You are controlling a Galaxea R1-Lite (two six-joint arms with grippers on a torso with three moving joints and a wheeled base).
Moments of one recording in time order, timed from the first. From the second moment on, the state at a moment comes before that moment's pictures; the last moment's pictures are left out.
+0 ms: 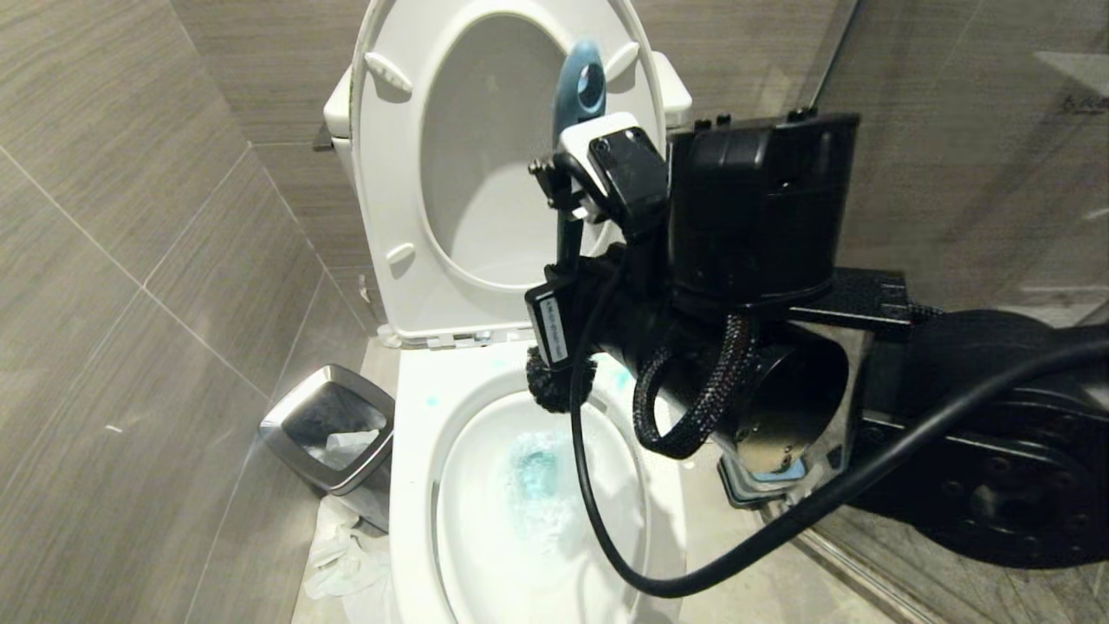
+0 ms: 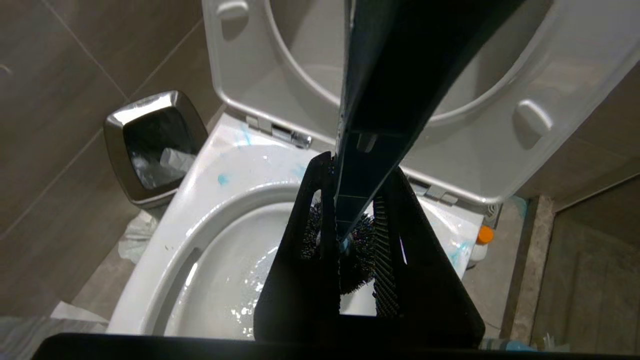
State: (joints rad) left arm -0.01 0.00 0.00 0.00 0.00 0.00; right arm 0.98 1.83 -1.40 -0.36 -0.55 -0.11
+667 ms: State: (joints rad) left arm -0.01 0.00 0.00 0.00 0.00 0.00; right arm 0.98 1.81 -1.43 -0.34 -0.55 -0.09
